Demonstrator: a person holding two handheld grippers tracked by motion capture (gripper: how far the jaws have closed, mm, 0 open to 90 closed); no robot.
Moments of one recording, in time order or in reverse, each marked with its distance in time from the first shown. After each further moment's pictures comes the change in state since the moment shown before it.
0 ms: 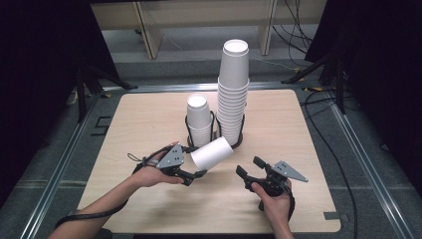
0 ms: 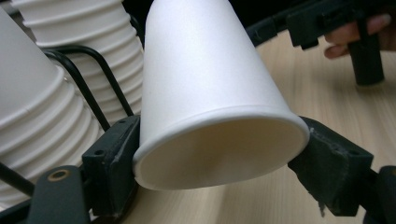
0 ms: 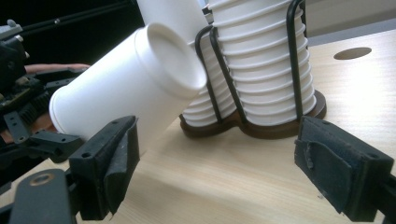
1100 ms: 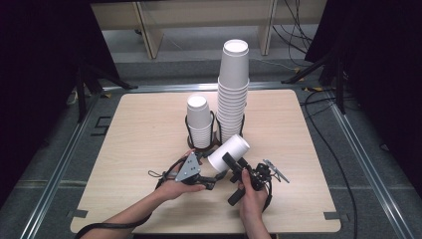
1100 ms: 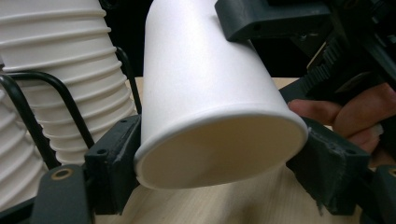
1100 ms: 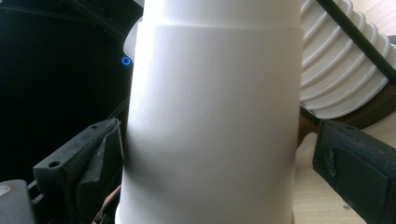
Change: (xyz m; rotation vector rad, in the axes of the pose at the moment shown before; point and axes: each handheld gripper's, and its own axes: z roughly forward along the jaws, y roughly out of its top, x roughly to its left) left arm -0.039 -0.011 0.055 -0.247 0.135 -0.084; right arm 0.027 -0.014 0.048 -0.194 0.064 0.556
